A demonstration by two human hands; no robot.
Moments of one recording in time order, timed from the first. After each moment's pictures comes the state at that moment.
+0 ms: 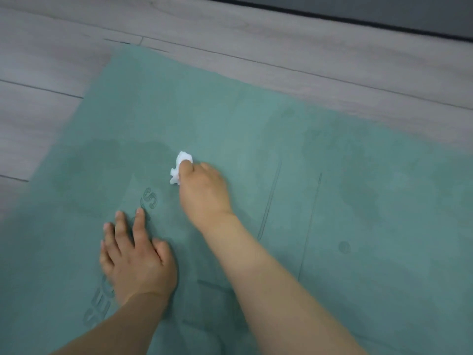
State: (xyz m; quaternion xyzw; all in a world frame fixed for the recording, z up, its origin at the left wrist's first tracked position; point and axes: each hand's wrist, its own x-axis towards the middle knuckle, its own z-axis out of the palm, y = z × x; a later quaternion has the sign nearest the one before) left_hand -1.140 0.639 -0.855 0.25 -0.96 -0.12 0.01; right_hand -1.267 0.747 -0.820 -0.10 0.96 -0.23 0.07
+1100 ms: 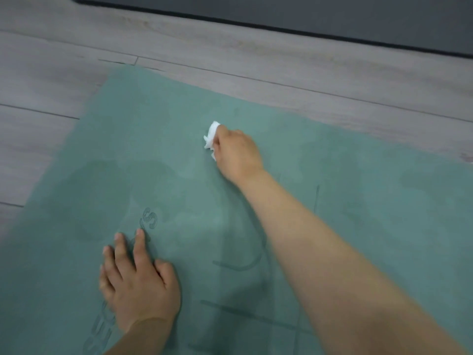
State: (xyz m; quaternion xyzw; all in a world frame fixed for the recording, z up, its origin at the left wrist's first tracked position) left_hand -1.141 0.637 -0.855 0.23 -0.96 -0.12 0.00; right_hand -1.361 0.811 -0.824 -0.09 0.98 -0.19 0.04
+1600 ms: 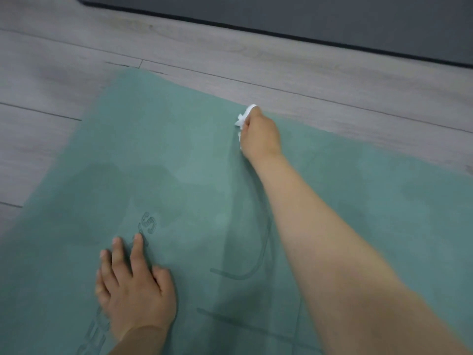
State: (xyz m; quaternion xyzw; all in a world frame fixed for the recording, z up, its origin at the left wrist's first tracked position) left_hand -1.142 0.639 -0.856 0.25 -0.96 -0.12 0.02; right_hand -1.413 0.853 -0.840 0.09 0.95 -0.31 0.01
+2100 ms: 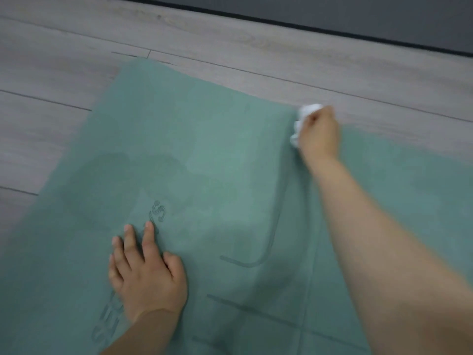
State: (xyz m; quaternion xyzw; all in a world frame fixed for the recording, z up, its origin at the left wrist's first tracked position) left_hand -1.141 0.637 -0.854 0.23 -0.97 -0.11 0.00; right_hand -1.373 0.912 -0.807 0.26 0.89 -0.37 -0.08
